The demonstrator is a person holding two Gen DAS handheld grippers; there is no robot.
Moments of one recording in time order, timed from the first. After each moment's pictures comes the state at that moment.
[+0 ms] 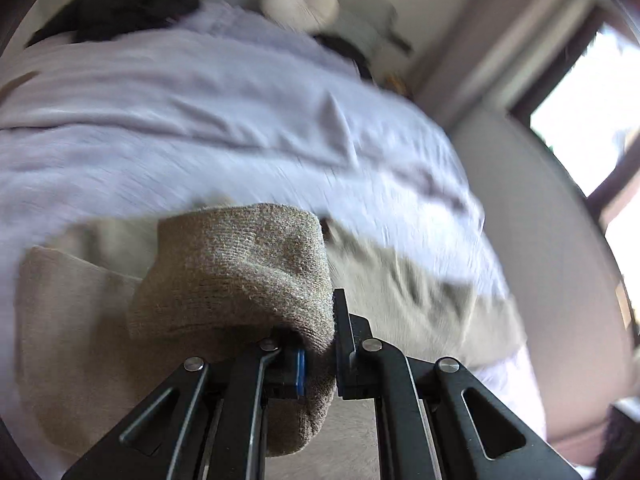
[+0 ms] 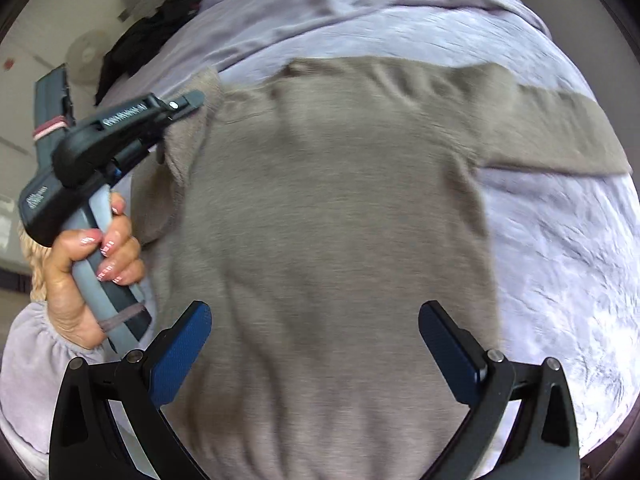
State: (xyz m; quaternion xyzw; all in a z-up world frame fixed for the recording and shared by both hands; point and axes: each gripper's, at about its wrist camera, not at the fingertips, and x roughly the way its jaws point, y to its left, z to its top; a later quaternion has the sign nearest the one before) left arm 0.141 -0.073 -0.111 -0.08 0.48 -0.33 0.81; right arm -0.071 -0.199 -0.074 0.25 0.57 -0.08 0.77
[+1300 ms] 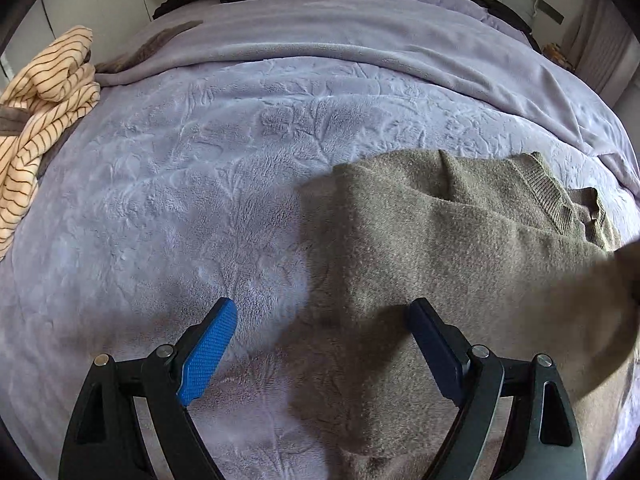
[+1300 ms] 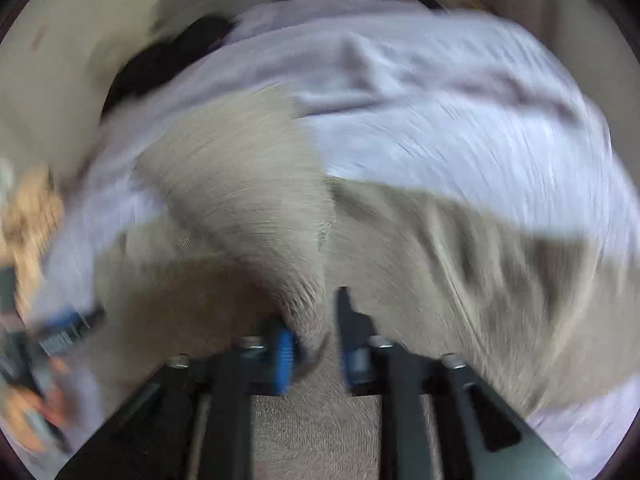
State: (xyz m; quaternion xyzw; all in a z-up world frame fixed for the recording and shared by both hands) left arm 0.177 0.098 -0.162 0.02 0.55 -0.05 0.83; right arm 0.082 -0.265 -0.130 0.23 0.49 -0.07 0.84
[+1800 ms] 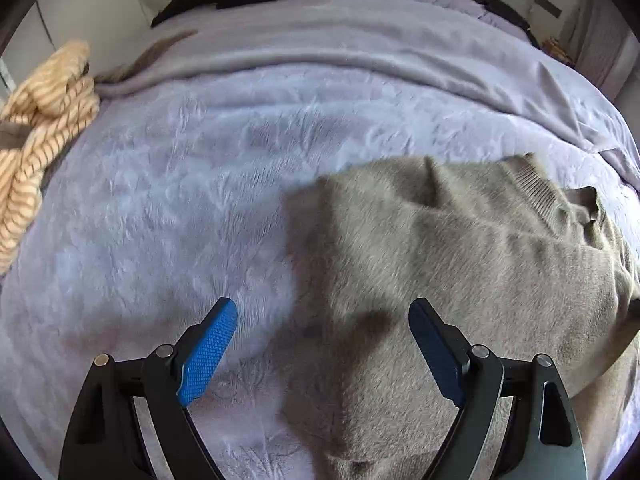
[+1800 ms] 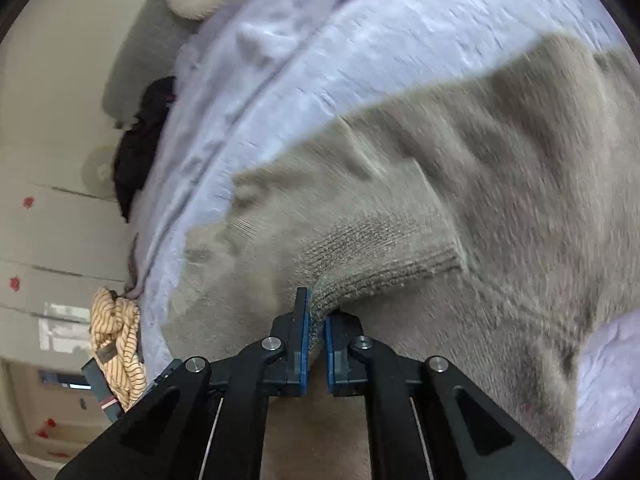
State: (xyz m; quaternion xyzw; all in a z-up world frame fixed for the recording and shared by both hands) left arm 0.179 0.082 -0.159 0.05 0.54 -0.05 0.84; right arm 0.058 -0.312 -0.161 0.45 0.45 -0.04 0.77
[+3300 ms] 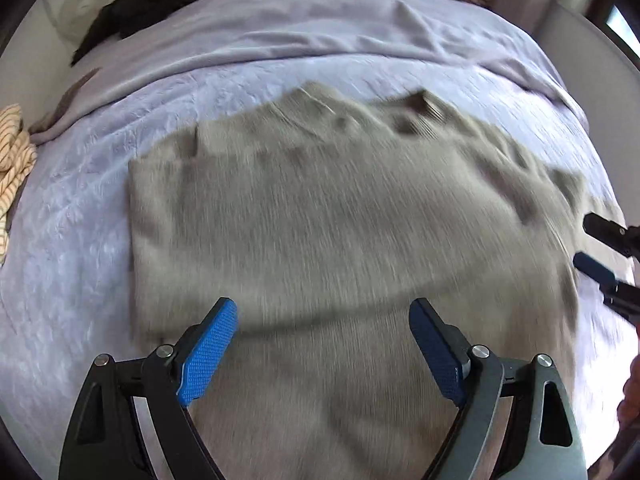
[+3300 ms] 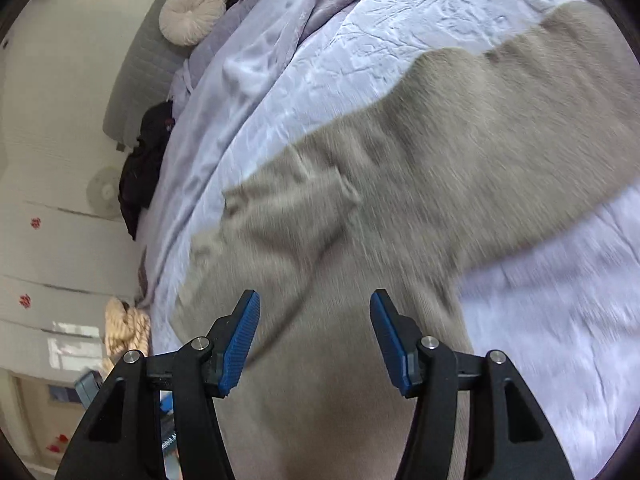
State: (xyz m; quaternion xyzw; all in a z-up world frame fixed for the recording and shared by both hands) left arm 0.102 -0.055 -0.140 0.08 0.58 -0.13 0.80; right arm -0.015 -0.349 -0.148 0.49 0.43 -0.06 0.75
